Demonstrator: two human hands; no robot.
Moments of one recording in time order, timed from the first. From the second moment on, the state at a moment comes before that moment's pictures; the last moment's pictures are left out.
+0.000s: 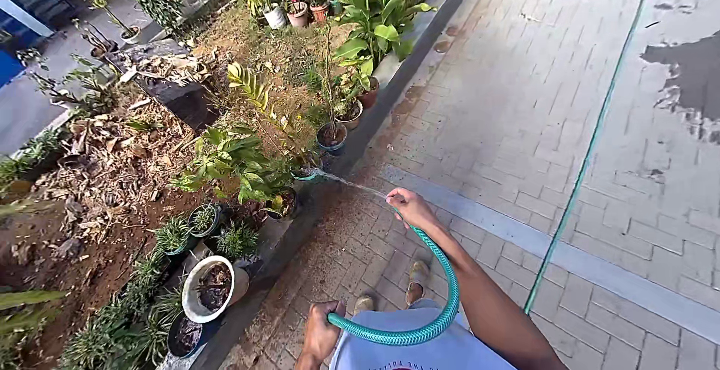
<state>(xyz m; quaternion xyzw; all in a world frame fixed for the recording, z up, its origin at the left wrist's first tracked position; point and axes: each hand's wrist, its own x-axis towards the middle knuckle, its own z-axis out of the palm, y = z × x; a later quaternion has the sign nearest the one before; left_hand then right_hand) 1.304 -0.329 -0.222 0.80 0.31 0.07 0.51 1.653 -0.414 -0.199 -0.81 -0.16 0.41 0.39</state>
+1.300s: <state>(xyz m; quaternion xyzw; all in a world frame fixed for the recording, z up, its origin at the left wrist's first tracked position) 1.654 -0.402 -0.267 0.80 0.25 0.03 0.55 1.999 -0.490 -0.243 -0.78 -0.20 0.43 0.41</state>
